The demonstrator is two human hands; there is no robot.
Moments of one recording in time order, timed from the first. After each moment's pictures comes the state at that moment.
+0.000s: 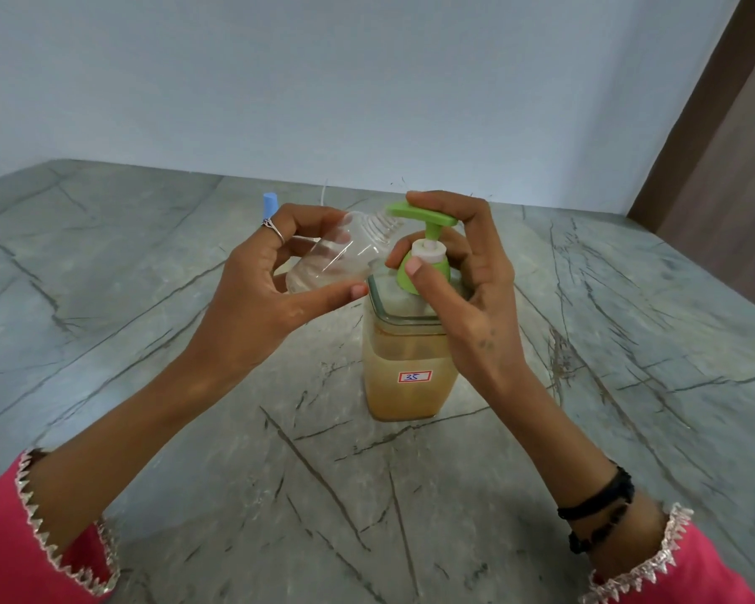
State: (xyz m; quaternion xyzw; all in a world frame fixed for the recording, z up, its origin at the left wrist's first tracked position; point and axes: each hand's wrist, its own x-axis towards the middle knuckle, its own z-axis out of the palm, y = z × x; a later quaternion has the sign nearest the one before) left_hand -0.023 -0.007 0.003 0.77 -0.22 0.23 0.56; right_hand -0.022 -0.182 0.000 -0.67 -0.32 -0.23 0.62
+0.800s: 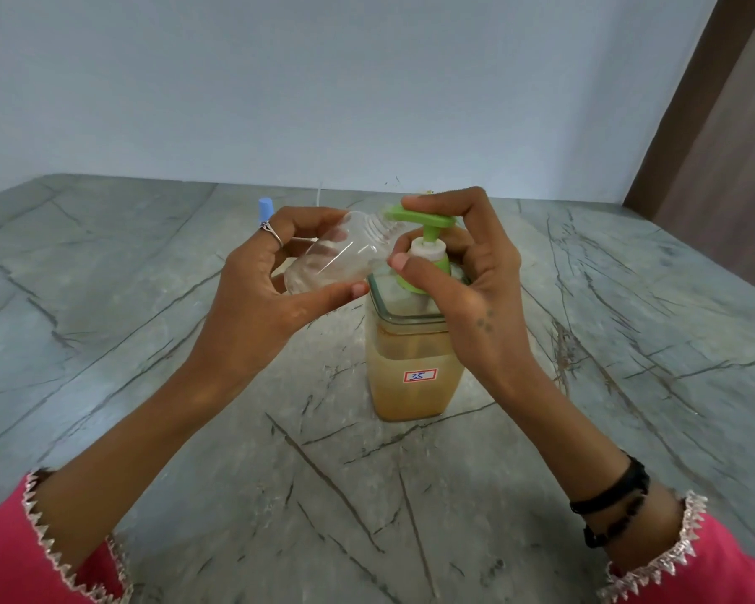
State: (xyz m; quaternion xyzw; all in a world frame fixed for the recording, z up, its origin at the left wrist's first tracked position) left_hand -0.025 -0.008 0.006 0.77 -0.22 0.24 0.55; right_hand -0.024 -0.180 0.003 -0.66 -0.29 -0.24 0.65
